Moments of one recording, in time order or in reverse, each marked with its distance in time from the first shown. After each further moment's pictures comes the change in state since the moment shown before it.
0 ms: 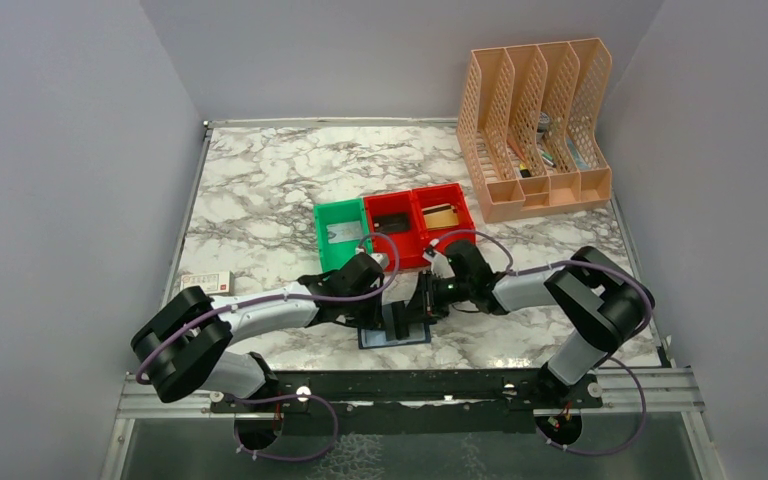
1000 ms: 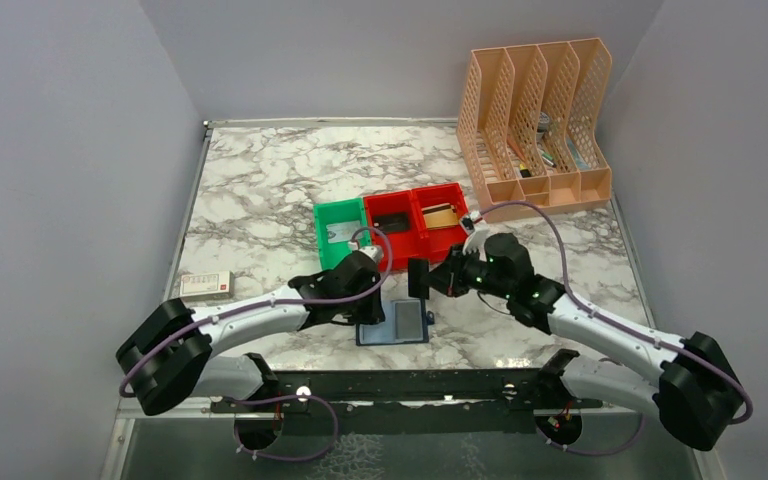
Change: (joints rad) left arm -0.008 -0.074 0.000 -0.016 -0.086 -0.025; right arm 0.013 -0.564 -0.012 -0.267 0.395 -0.244
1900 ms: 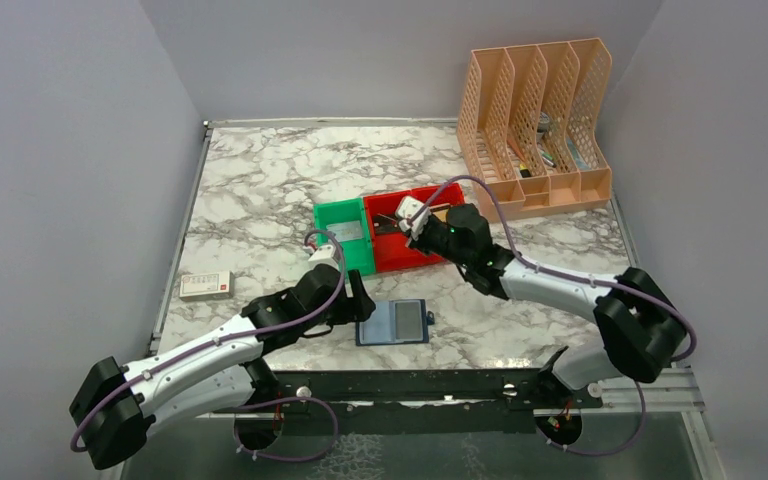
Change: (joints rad) left arm 0.005 -0.420 -0.130 -0.090 -0.222 -0.134; right arm 0.044 0.323 0.216 0.316 0.161 -1.056
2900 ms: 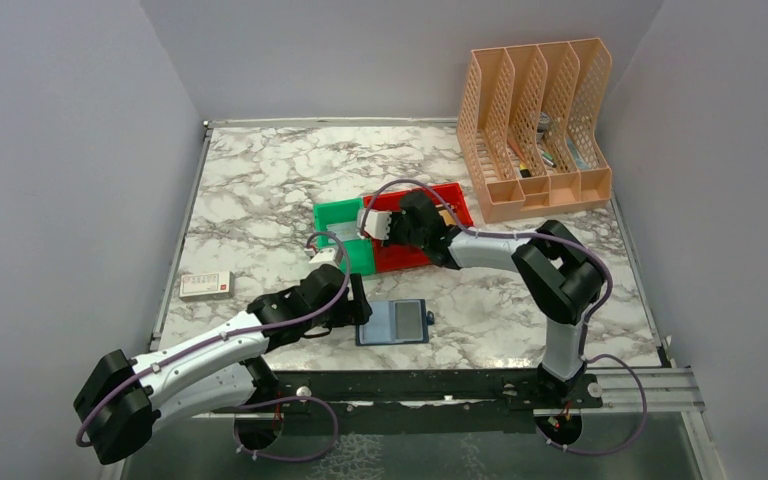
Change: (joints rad) left arm 0.013 0.047 0.000 -0.060 -0.014 0.019; right arm 0.002 0.489 0.360 -0.151 0.108 -0.503
